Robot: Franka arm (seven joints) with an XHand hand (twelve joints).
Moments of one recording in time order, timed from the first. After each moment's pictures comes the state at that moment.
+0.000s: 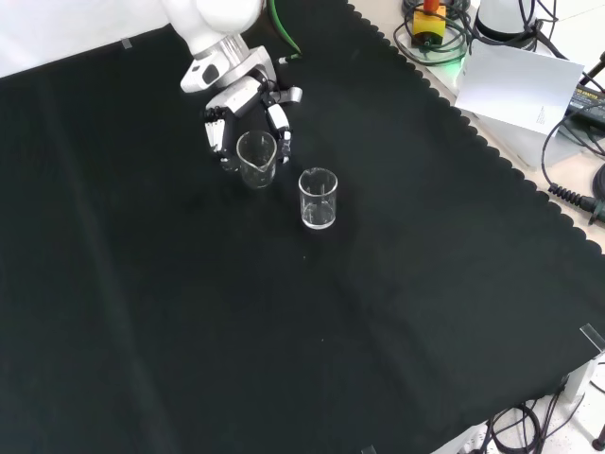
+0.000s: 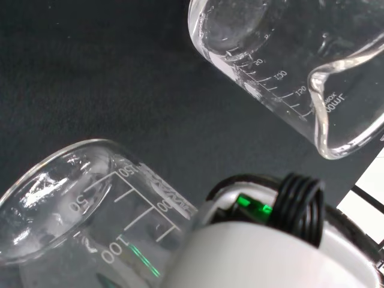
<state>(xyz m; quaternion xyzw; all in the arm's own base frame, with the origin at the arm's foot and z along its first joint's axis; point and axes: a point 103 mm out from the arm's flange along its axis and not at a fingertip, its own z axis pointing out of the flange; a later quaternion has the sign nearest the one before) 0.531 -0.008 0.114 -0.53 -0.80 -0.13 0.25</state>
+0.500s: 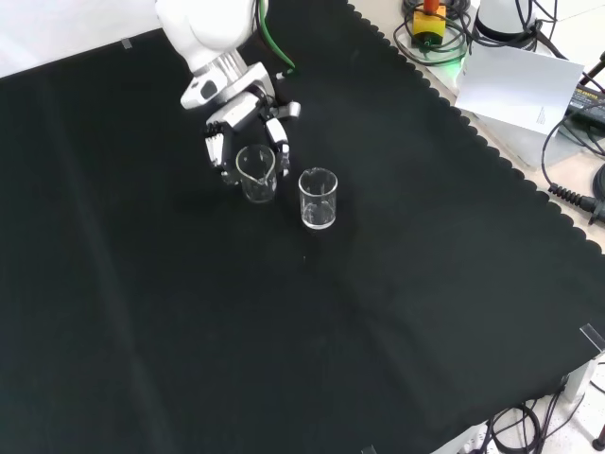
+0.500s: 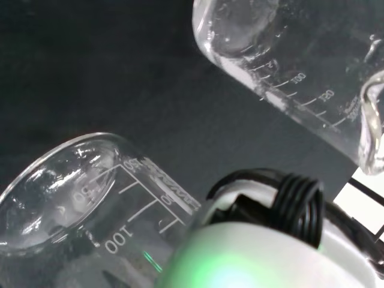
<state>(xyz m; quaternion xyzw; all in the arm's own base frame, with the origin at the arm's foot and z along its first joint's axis) 0.538 0.000 0.087 -0.53 -0.79 -0.15 0.27</state>
